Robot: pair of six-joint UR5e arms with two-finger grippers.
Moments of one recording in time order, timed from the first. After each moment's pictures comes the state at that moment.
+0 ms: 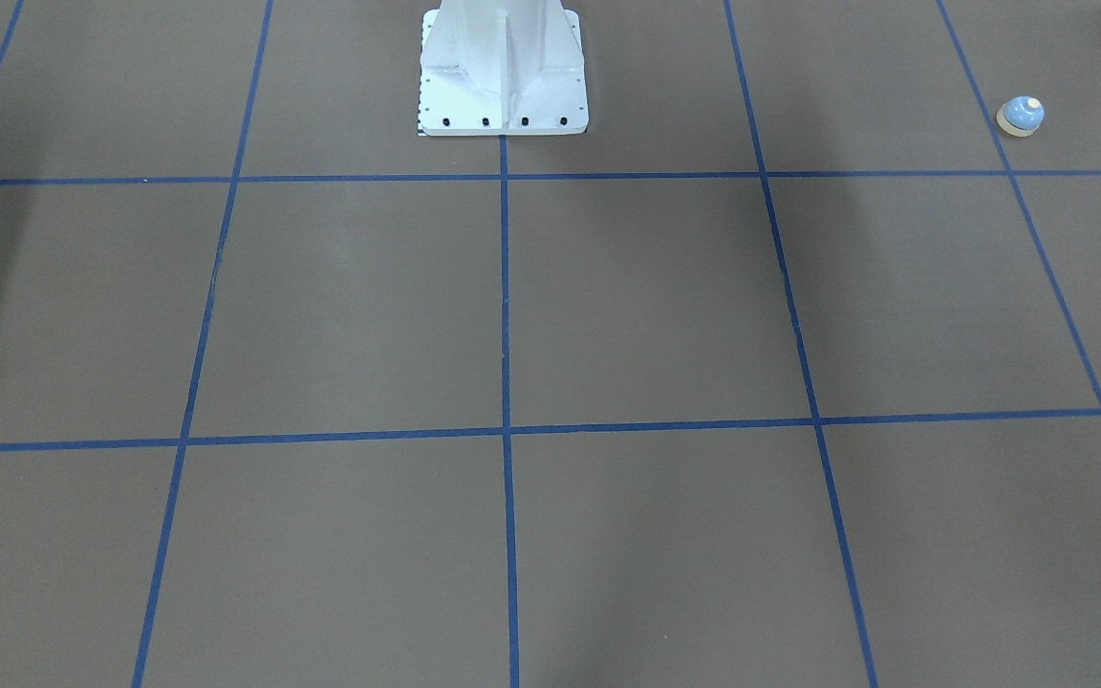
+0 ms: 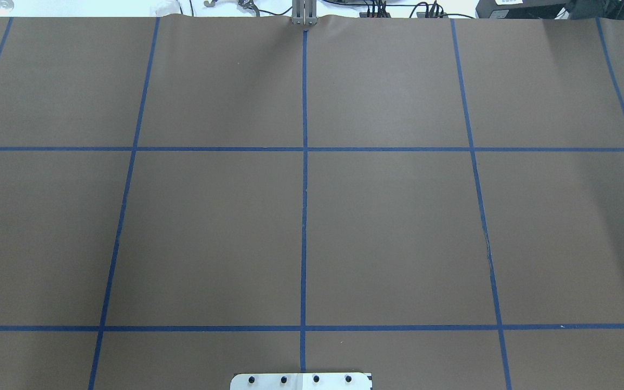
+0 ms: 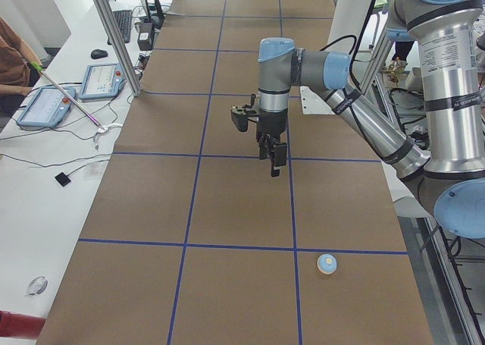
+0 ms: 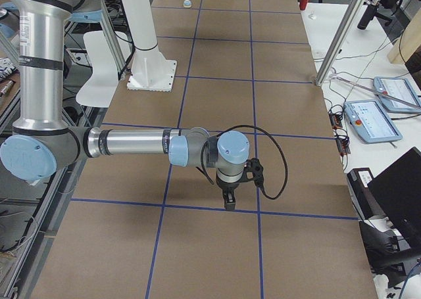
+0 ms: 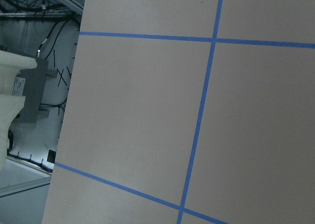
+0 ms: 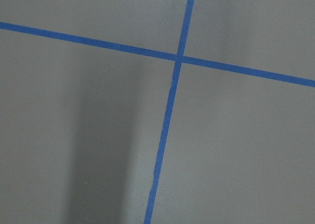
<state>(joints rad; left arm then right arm) -1.26 -1.36 -2.53 -0.93 -1.92 -0.74 1.58 -1.67 1.73 -1.64 2.35 -0.19</state>
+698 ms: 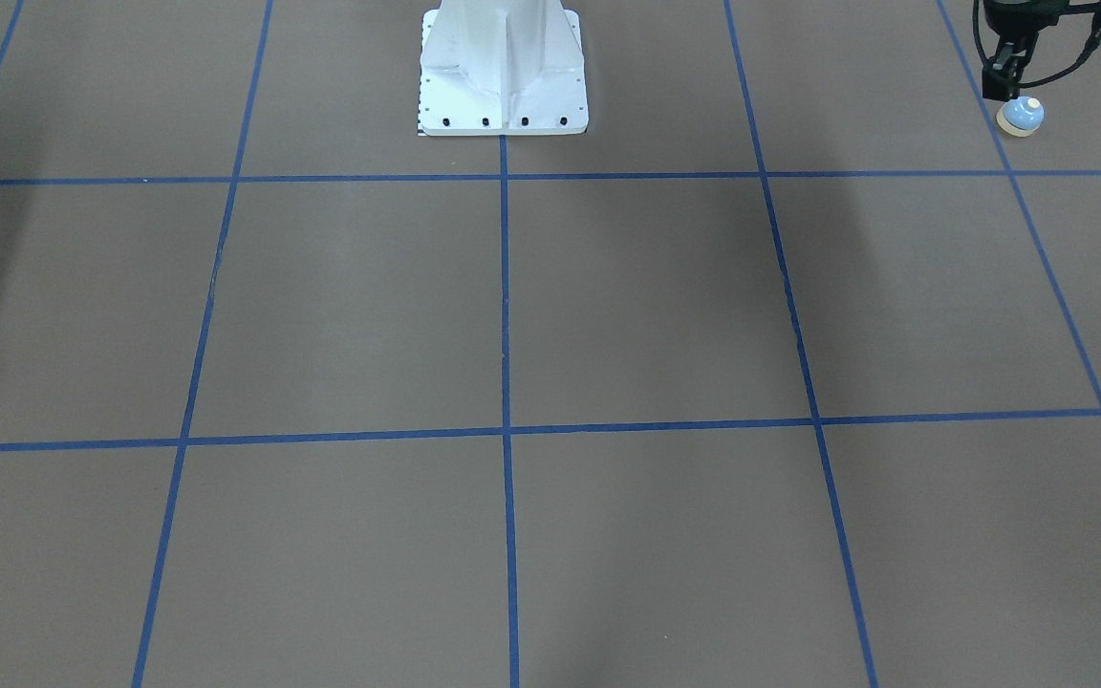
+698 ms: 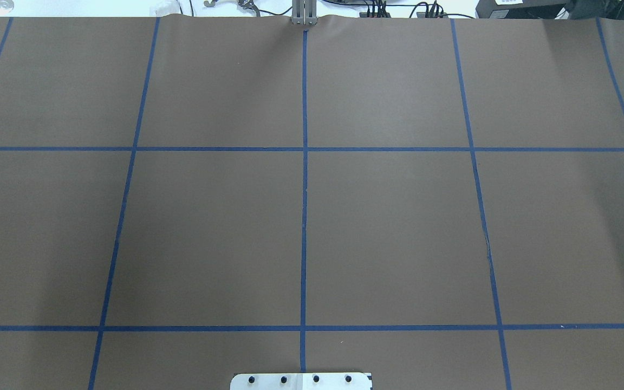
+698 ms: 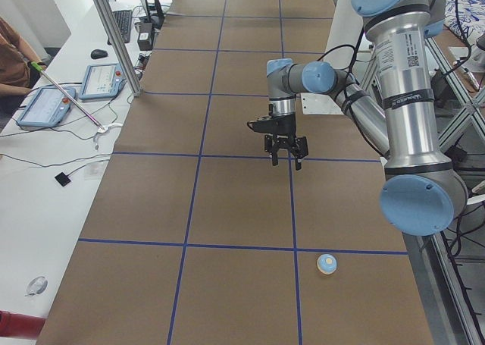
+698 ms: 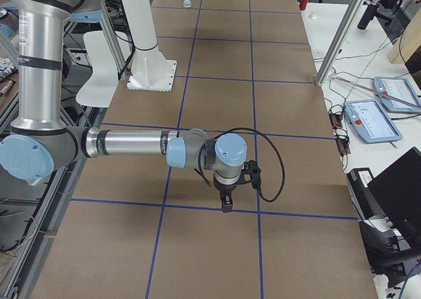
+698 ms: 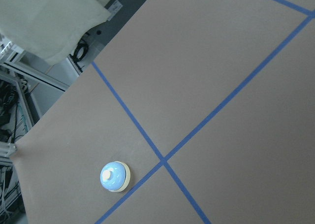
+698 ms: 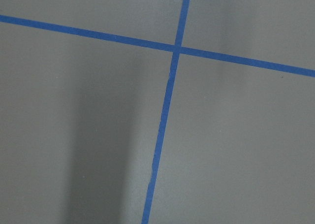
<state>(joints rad) -0.61 -1.32 -2.52 -0.81 -1.74 -1.88 1.58 -1.68 1.73 -1.64 2.35 -0.19</state>
